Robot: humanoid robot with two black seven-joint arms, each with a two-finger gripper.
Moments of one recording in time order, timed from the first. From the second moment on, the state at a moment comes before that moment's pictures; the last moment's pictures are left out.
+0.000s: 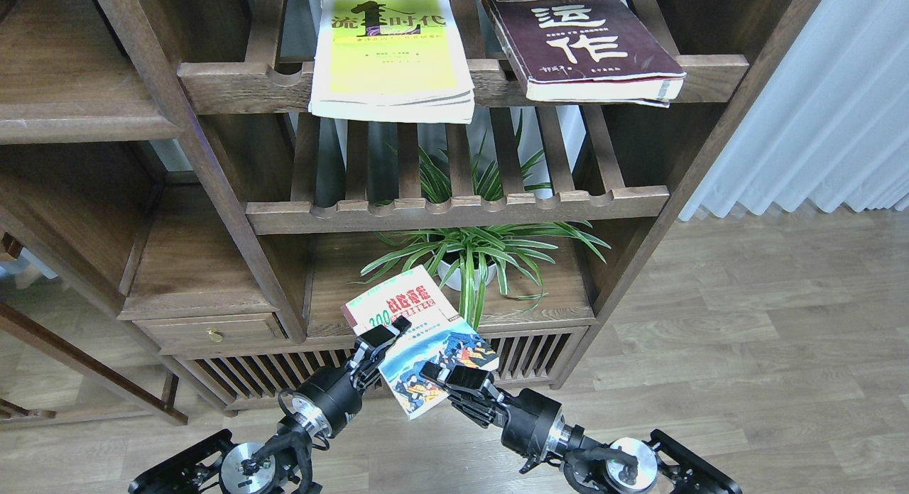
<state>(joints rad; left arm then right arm) -0.24 0.00 -0.62 -0.82 -0.40 -0.49 0.02 0.12 0.01 0.88 0.86 0.22 0.58 -0.49</state>
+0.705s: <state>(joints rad) -0.24 0.41 -0.70 -0.83 -0.39 -0.49 0.14 0.14 0.01 0.91 0.83 0.22 0.58 -0.49</state>
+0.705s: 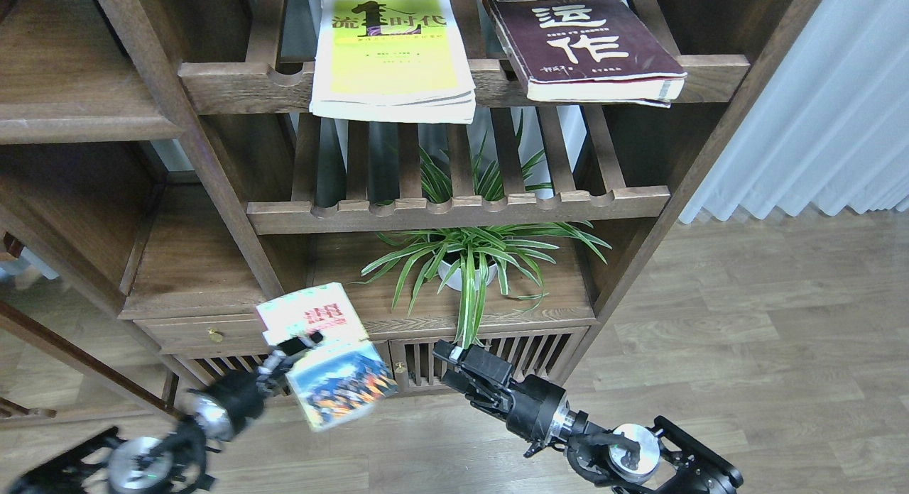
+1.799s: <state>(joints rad) -0.25 1.23 -0.89 -1.38 -0.39 -0.49 0.24 0.18 0.01 0.93 0.77 0.22 0.58 -0.49</state>
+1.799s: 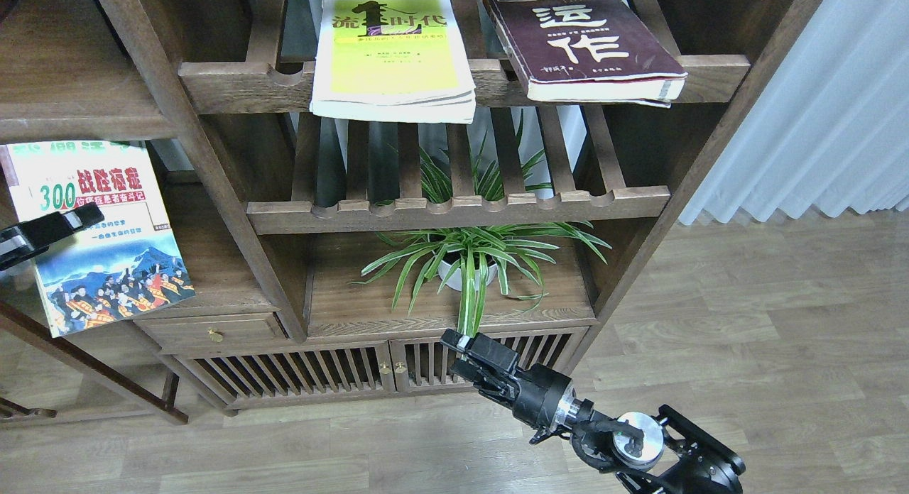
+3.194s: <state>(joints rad) -0.95 1.05 -0.82 -0.88 -0.37 -0.49 0.49 0.19 0.01 0.94 0.77 0.22 0.58 -0.49</state>
